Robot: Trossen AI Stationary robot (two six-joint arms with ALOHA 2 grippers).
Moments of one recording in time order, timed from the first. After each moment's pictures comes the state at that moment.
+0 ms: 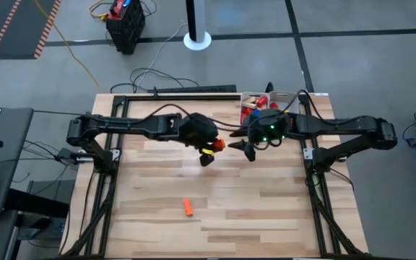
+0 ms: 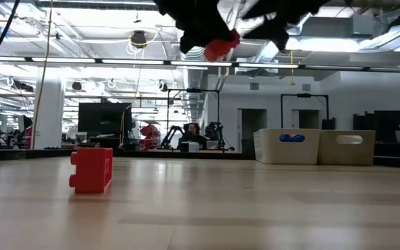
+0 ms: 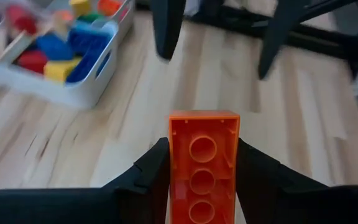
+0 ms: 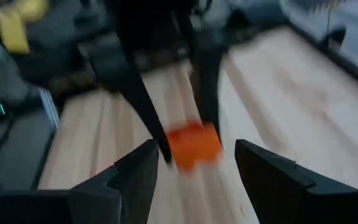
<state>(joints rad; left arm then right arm) 0.07 1.66 1.46 -0.42 -0.01 -0.17 -0.10 1.19 0.98 -0.26 -0.07 0.26</state>
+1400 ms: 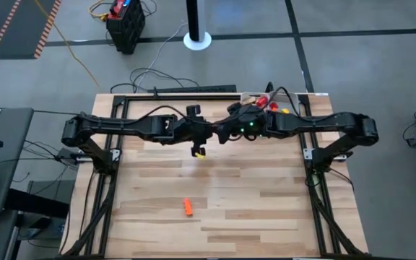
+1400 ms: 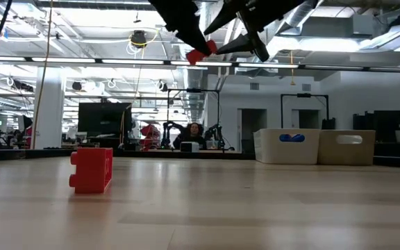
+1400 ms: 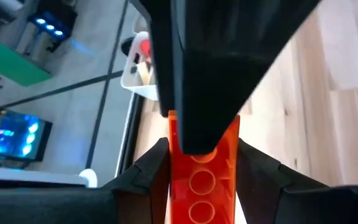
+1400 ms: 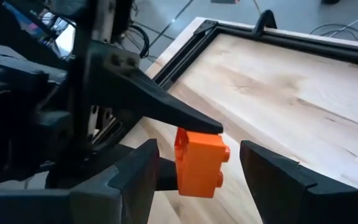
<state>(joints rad) 0.03 1.60 1.46 -0.52 -0.48 0.33 -0.12 1.44 1.15 -0.12 0.18 0.73</state>
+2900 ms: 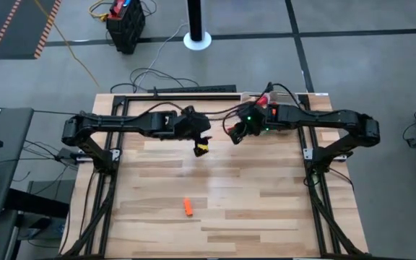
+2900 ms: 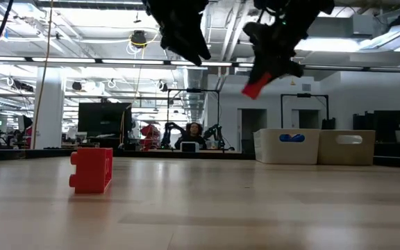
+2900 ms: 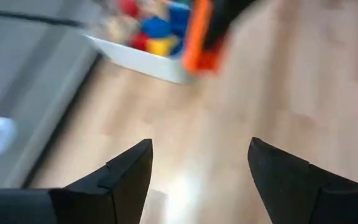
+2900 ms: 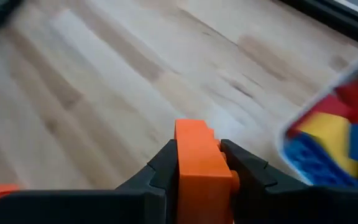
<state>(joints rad) 0.07 1.60 1.46 -0.58 -0.33 -0.05 -0.23 1.41 1.15 -0.59 0.13 0.57</state>
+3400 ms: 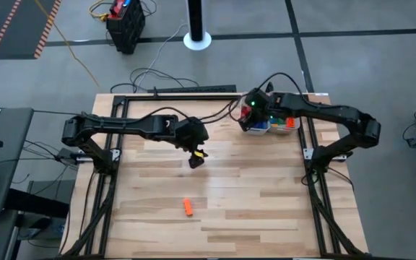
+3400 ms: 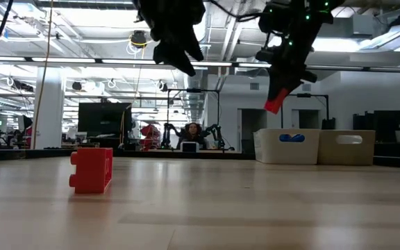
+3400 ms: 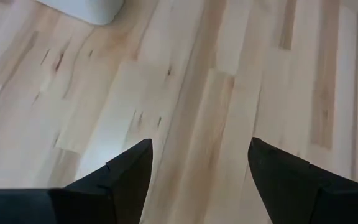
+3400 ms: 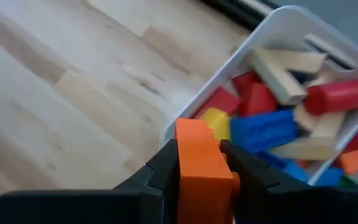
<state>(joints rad) 0.07 1.60 1.40 -0.65 -0.03 -0.23 -0.44 1.41 1.15 -0.77 0.19 0.46</state>
